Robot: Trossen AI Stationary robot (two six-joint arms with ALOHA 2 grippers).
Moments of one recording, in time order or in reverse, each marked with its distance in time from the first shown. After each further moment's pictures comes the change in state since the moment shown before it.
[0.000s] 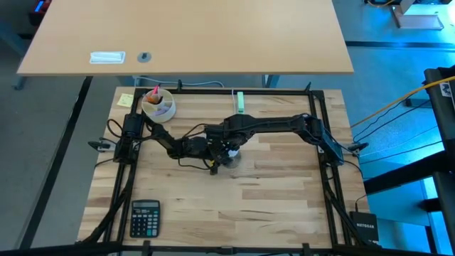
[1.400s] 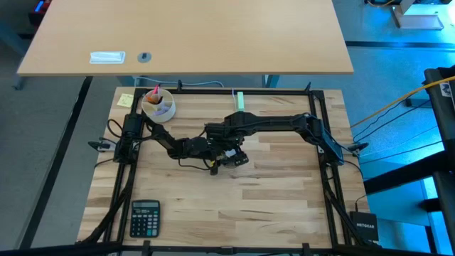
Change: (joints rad) left arm 0.000 0.001 0.001 -0.005 -0.005 0.008; right arm -0.009 -0.003 0.074 -0.087 0.015 -1.293
